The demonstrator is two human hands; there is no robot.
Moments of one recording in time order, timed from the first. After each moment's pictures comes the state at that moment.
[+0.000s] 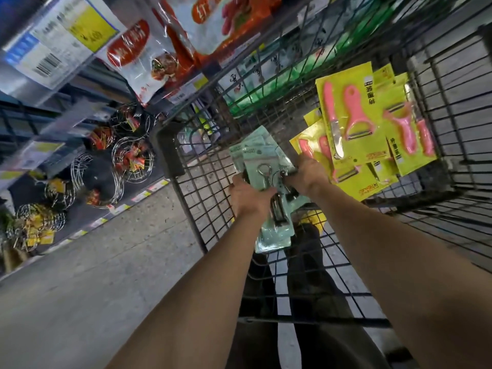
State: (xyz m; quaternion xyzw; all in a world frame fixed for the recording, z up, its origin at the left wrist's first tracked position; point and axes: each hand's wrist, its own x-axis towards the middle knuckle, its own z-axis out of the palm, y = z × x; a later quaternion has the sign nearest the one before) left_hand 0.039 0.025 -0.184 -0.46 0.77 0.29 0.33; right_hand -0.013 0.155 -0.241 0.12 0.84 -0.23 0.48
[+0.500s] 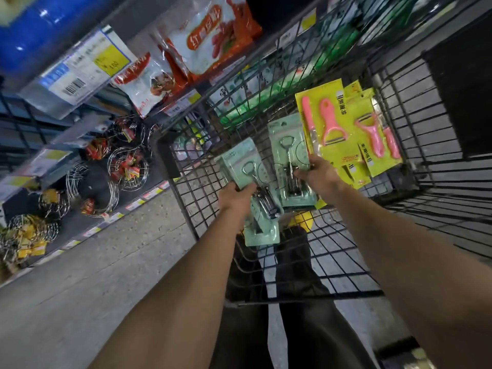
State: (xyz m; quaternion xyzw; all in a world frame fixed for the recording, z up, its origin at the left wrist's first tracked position) left_hand 0.041 0.014 -0.149 -0.49 0.67 0.47 0.30; right_hand -0.011 0.215 -0.189 0.27 0.69 -0.53 0.41
